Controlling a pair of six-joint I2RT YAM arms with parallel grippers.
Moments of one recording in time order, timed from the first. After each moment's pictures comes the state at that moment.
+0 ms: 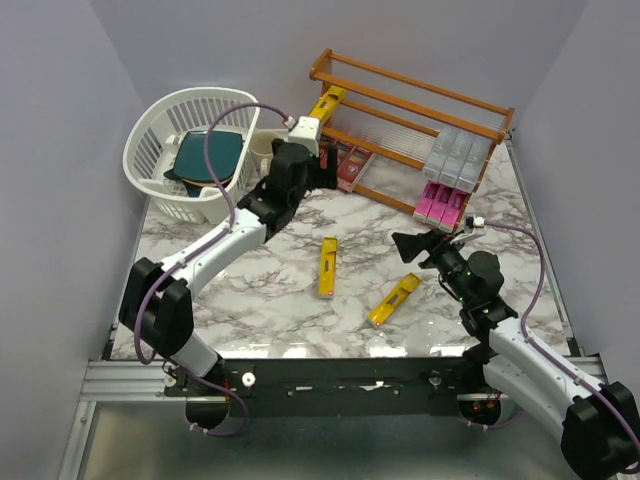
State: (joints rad) left arm -0.59 1.56 1.30 0.05 -0.28 -0.20; right arm 0.39 0.78 0.24 0.51 -0.04 0.60
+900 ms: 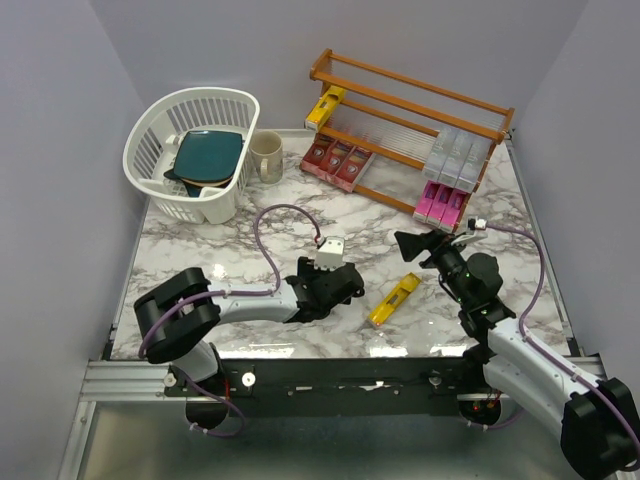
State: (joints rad) left arm -1.13 1.55 0.80 -0.17 -0.66 -0.77; right arm 0.39 0.79 0.22 0.56 0.01 0.60
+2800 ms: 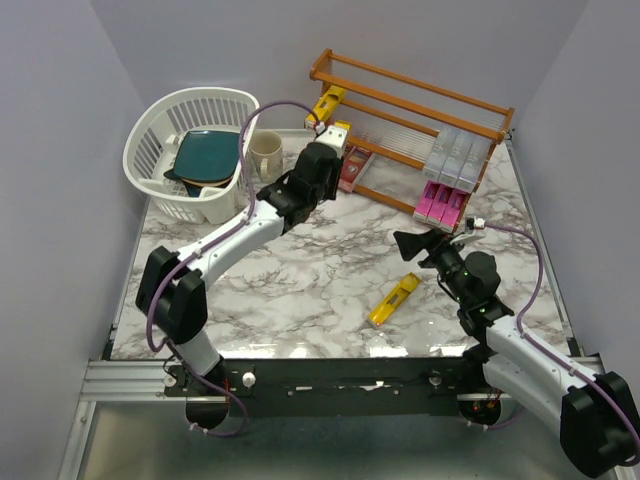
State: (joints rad) left arm -0.70 1.62 1.37 -0.22 -0.34 -0.16; right arm 0.39 0.83 0.22 0.58 0.01 0.63
